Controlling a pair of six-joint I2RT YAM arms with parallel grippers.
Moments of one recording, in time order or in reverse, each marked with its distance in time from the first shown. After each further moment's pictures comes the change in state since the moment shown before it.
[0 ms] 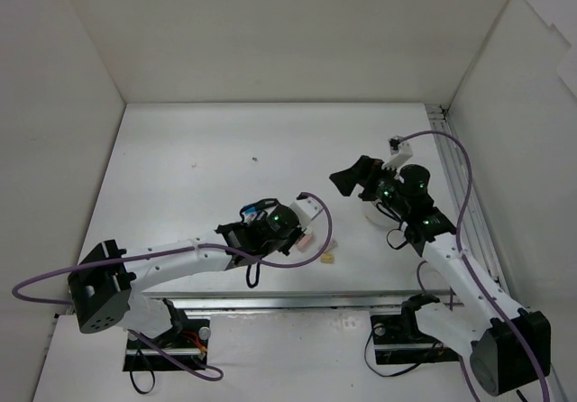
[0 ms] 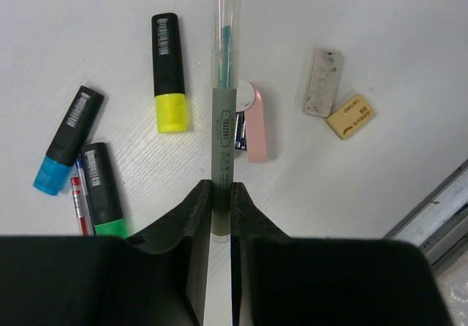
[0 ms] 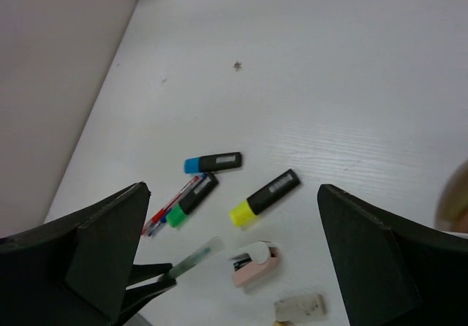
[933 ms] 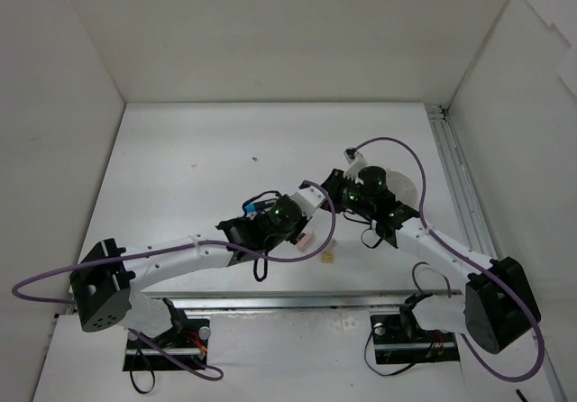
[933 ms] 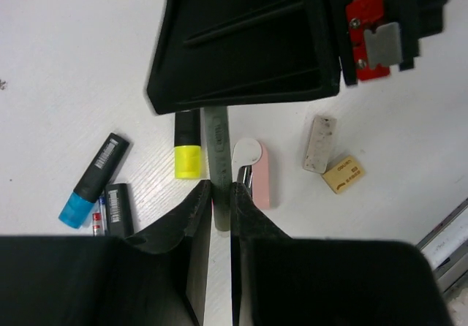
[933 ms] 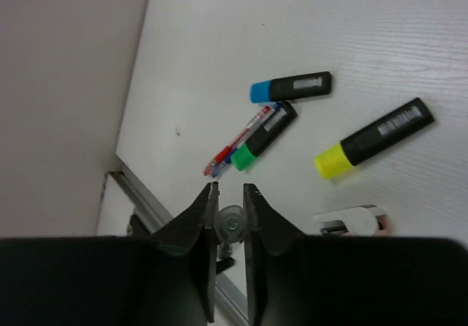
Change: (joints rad) left arm 0.000 0.001 0.062 0.080 -0.067 0.011; right arm 0.222 0.283 0.002 0.134 -0.096 0.236
